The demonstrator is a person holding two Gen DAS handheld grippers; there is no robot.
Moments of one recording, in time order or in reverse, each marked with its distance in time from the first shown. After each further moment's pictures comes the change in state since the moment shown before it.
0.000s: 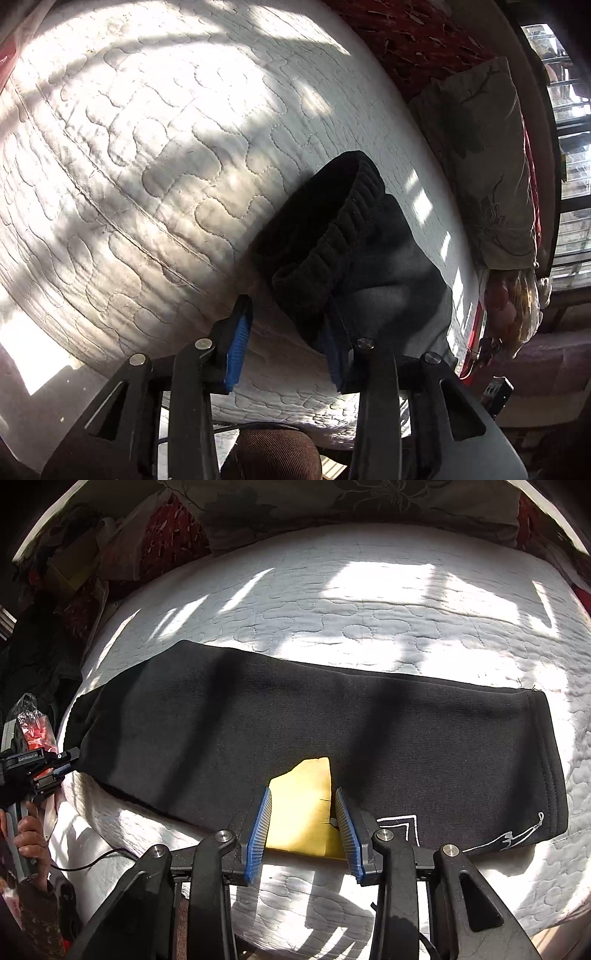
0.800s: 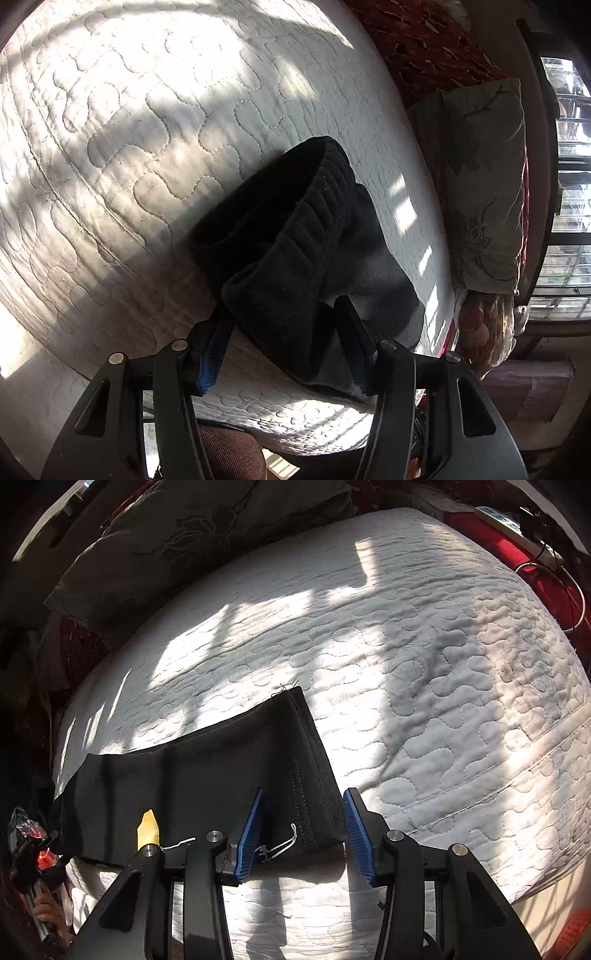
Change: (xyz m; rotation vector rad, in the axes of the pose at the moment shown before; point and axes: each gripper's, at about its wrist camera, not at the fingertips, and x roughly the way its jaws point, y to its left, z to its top) left arm 0.018 -0.020 -0.002 -0.119 0.045 -0.045; right arm -0.047 -0.146 -0.015 0.332 -0.099 -0.107
